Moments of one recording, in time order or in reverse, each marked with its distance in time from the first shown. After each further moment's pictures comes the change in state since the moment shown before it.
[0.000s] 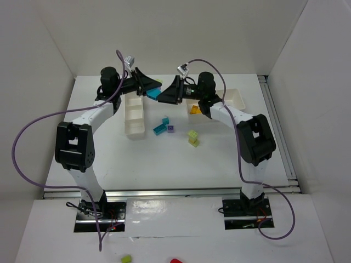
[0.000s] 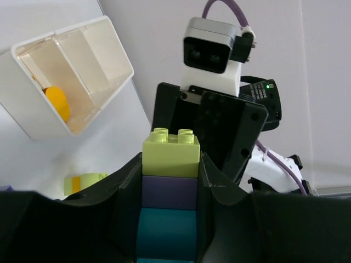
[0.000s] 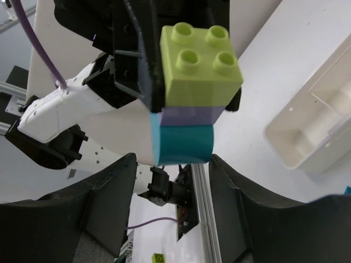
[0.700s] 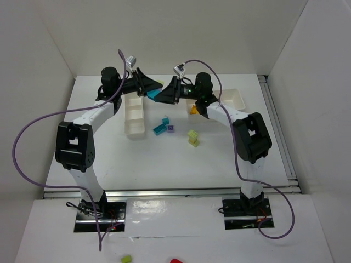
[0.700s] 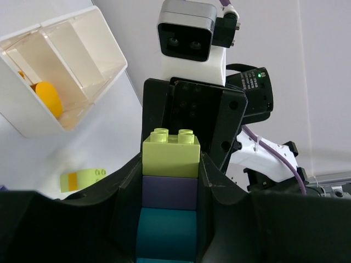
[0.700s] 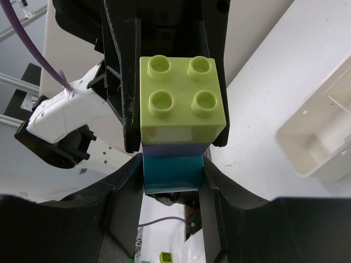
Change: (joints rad) left arm -0.007 0.004 0.000 0.017 0.038 0.003; right arm 0.018 0.071 0.043 0.082 -0.015 0.083
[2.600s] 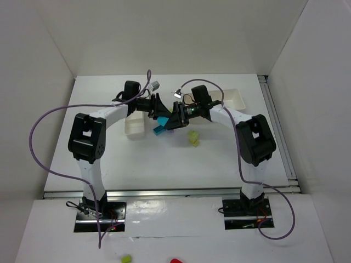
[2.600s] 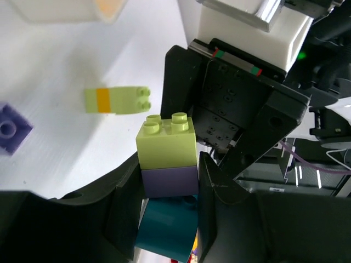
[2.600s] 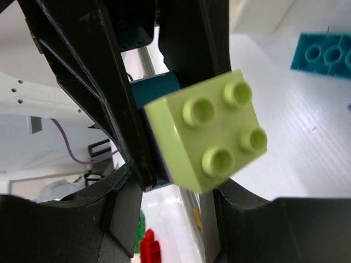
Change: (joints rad) left arm -0.091 0.165 0.058 -0.566 0.158 0.526; right arm -0.024 -0.059 -0.078 -0.849 -0.050 -0.679
